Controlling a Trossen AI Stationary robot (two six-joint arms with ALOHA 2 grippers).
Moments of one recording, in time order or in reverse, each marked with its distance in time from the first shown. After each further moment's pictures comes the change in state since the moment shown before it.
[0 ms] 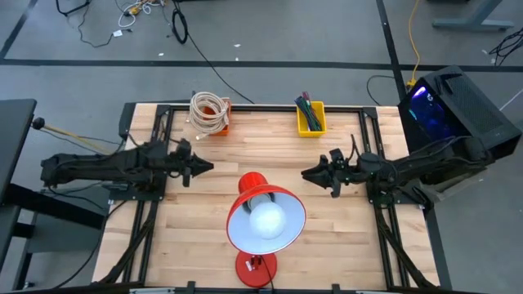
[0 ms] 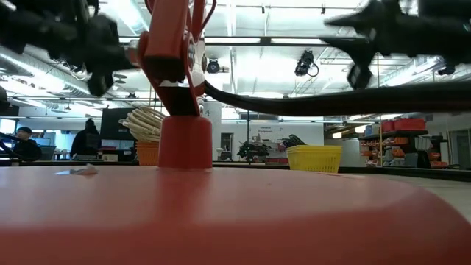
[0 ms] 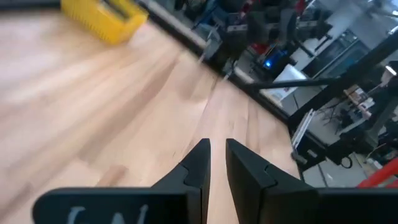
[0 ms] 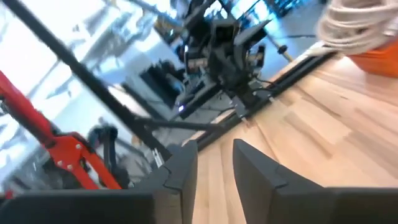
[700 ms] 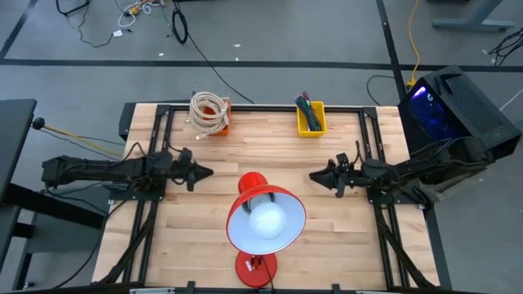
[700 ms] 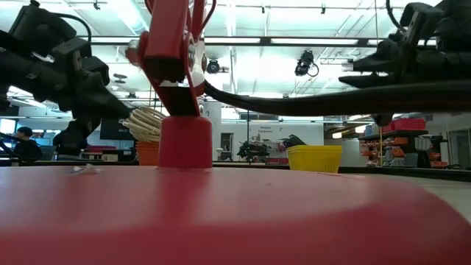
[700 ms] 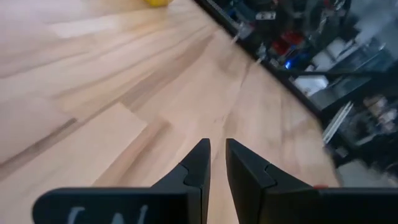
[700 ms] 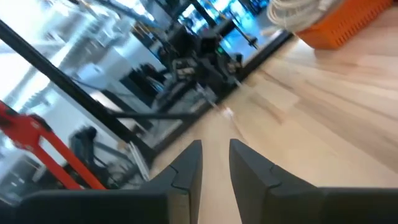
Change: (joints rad) left arm -0.004 -0.046 -0.305 0.190 -0.059 -0.095; right arm 0.001 -0.009 -0.259 0.213 0.082 0.066
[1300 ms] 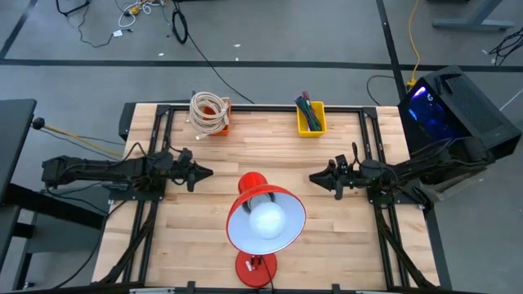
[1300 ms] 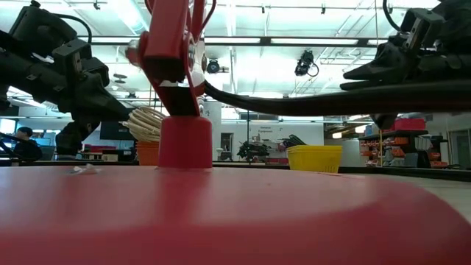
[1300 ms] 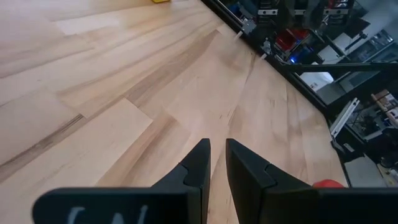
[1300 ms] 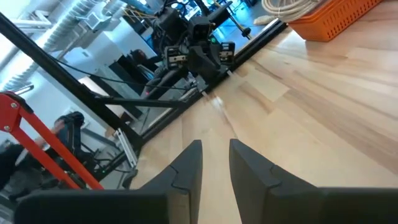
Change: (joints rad) left arm 0.000 0.000 0.000 -0.029 -0.004 0.024; right arm 0.000 -0.002 0.000 -0.067 -0.007 -0.047
